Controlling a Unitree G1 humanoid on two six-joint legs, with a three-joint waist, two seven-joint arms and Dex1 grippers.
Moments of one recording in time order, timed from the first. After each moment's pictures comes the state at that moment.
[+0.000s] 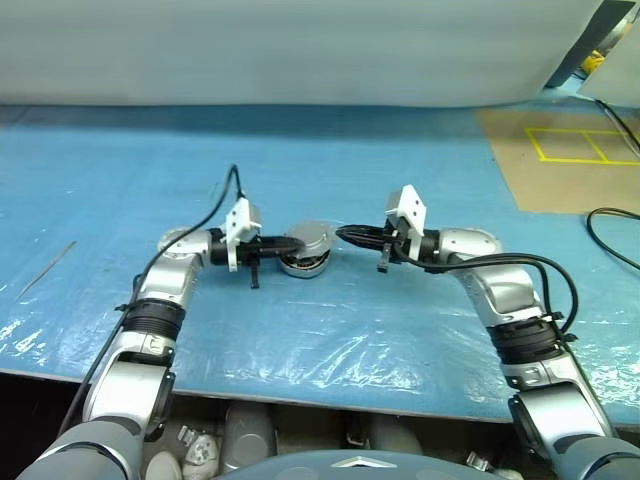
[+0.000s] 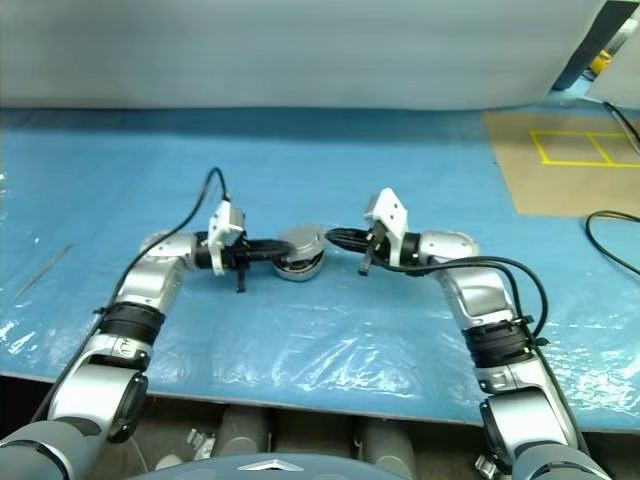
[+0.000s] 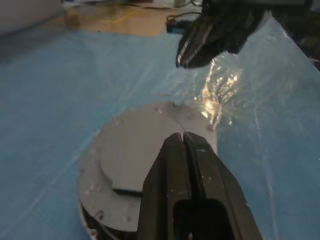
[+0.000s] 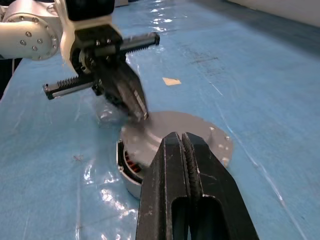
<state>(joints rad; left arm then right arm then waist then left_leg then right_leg) -0.58 0.38 0.00 0.45 -0.27 -0.05 -1.32 -0.51 -0.43 0.16 0.04 0.31 0.36 1.00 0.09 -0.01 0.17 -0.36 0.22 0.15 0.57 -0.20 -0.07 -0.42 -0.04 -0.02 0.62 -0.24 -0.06</state>
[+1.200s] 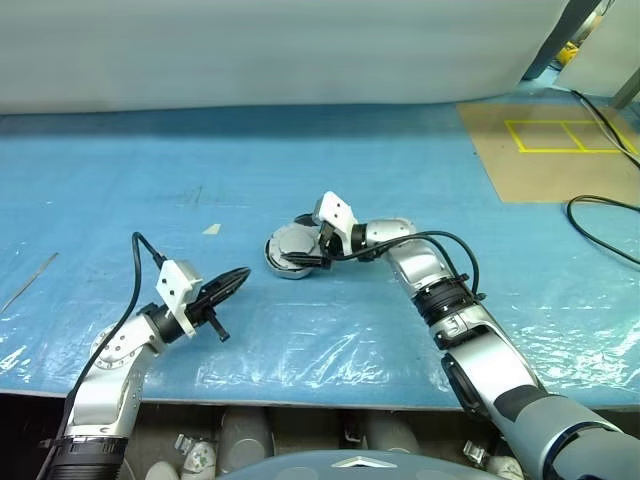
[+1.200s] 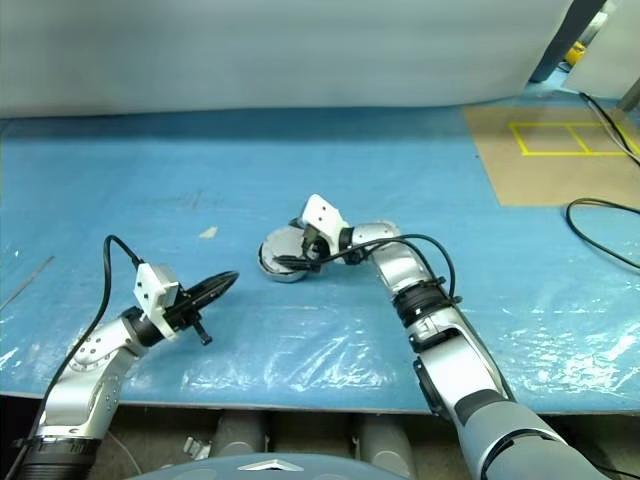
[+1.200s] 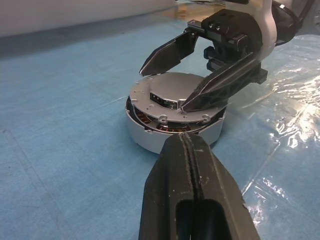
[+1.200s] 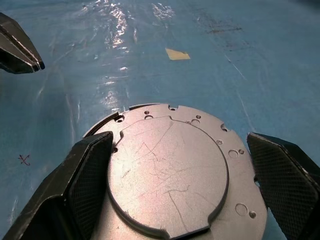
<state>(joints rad) 0.08 0.43 0.12 -0.14 -0.37 0.00 -0.87 -0.77 -0.19 0.30 0.57 0.03 0.09 0.98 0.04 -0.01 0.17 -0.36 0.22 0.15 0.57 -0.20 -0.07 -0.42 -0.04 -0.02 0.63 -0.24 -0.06</state>
